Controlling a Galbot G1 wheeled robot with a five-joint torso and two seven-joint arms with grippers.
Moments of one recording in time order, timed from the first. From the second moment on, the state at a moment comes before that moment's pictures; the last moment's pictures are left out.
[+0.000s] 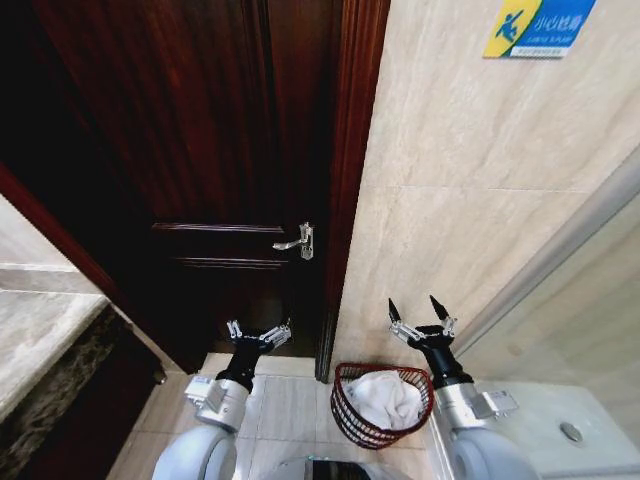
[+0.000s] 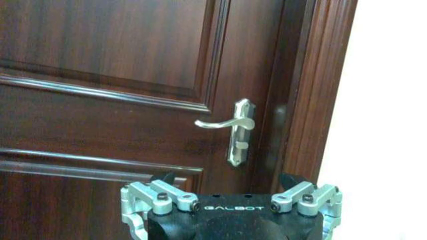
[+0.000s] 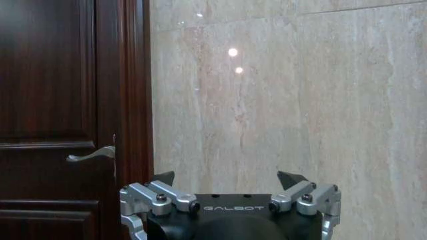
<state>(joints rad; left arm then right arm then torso) 1.82 -1.61 -0.47 -2.46 -0.07 0.17 0.15 -1.75 1.52 0.62 2.39 0.16 0.00 -0.18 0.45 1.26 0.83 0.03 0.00</state>
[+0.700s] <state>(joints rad) 1.82 -1.61 -0.47 -2.46 -0.07 0.17 0.15 -1.75 1.52 0.62 2.39 0.16 0.00 -0.18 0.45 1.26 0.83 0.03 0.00</state>
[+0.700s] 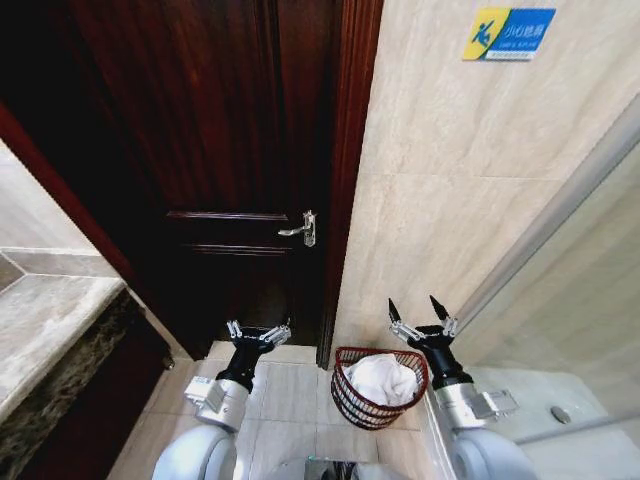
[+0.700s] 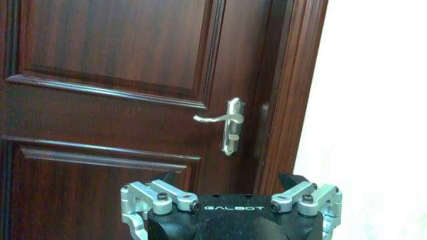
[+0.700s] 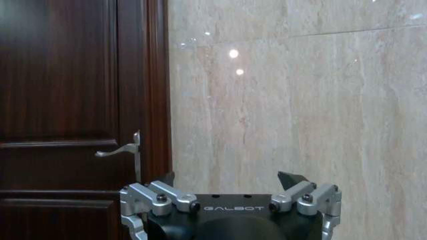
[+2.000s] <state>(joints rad) 1.82 -1.61 -0.47 -2.46 -0.07 0.17 0.15 -1.75 1.52 0.62 2.39 0.16 0.00 -0.18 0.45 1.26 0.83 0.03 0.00</state>
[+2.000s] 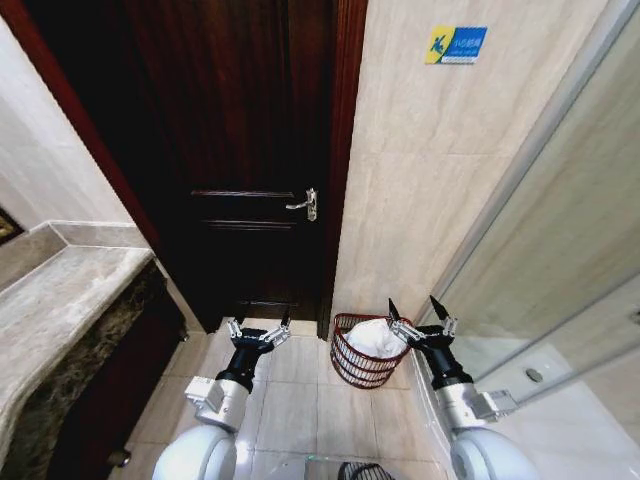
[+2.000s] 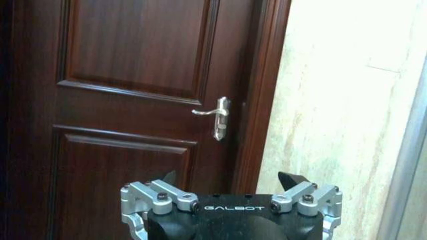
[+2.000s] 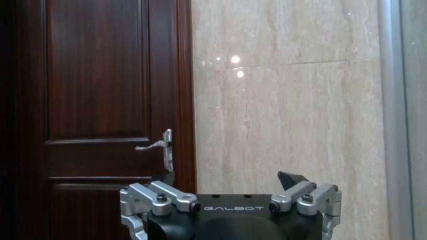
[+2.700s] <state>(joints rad) 1.82 -1.61 -0.47 -2.46 -0.07 0.17 0.15 -1.75 1.52 0.62 2.39 0.16 0.00 -0.18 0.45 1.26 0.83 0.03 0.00</state>
